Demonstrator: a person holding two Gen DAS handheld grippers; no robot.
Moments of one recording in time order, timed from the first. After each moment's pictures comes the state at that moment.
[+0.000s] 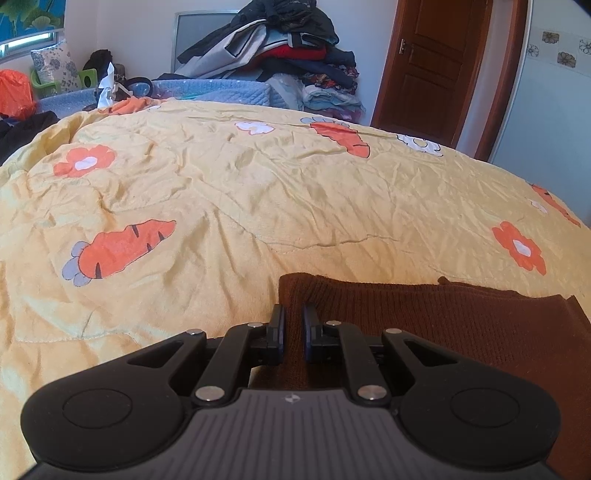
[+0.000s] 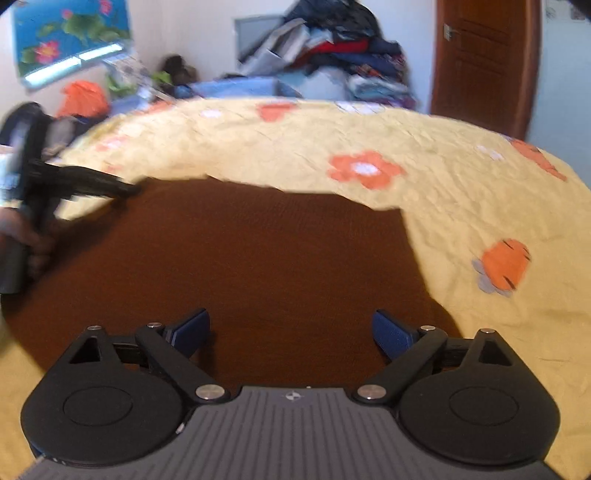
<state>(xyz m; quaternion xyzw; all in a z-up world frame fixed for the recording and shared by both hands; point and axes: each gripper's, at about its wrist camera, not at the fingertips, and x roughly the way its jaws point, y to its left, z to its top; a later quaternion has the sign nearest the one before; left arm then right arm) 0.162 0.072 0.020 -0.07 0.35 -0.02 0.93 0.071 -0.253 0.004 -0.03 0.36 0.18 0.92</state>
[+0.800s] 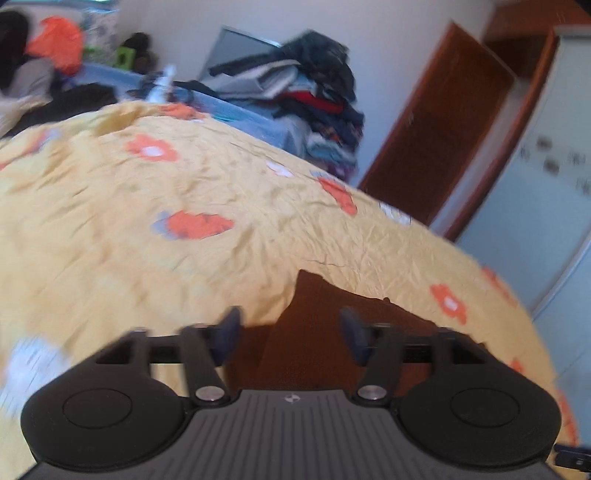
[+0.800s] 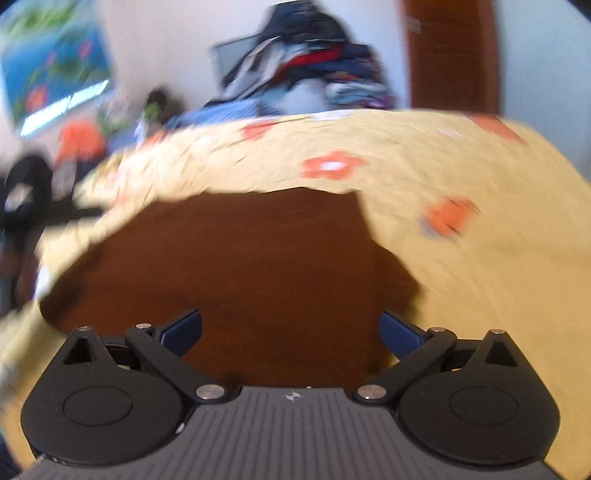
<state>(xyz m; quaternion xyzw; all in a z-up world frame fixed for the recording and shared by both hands) 0.012 0.139 0.062 -0.23 0.27 -0.02 0.93 -0.005 -0.327 0.026 0.09 0.36 0.14 0.92</state>
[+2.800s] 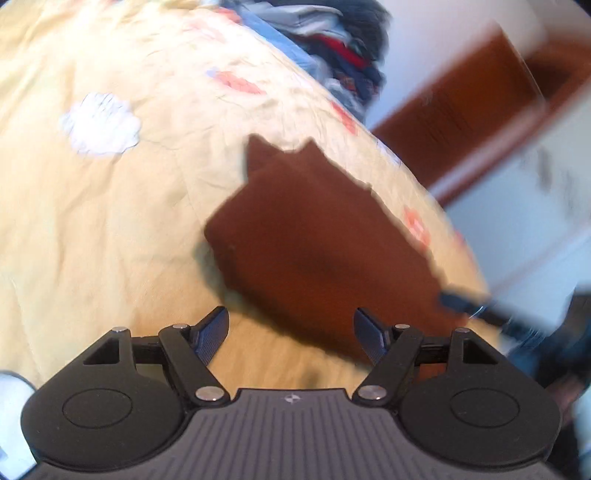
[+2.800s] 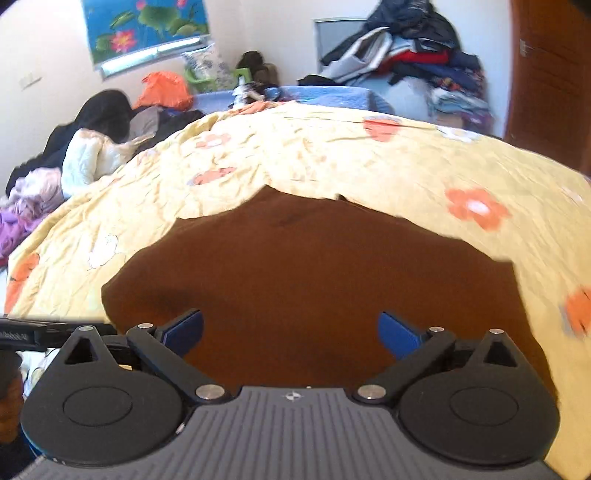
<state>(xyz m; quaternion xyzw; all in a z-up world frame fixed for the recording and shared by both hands) -0.090 0.124 0.009 -0.39 0.35 -0.06 0.85 0.045 -0.171 0.040 -0.04 0.36 0.30 0.88</state>
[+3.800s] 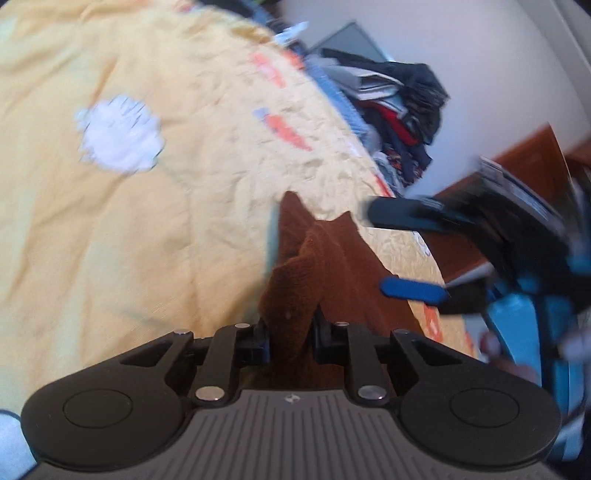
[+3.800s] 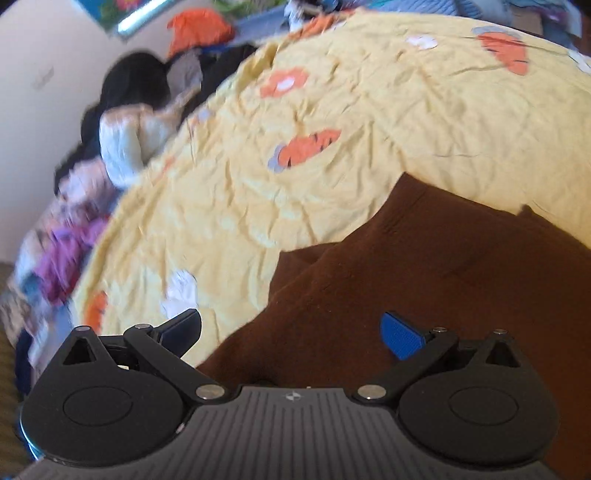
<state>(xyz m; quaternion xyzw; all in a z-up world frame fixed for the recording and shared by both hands) -0.061 0.115 0.011 -0.41 0.28 0.04 0.86 0.156 -0.012 0.051 0.00 0.54 0.37 0.75</state>
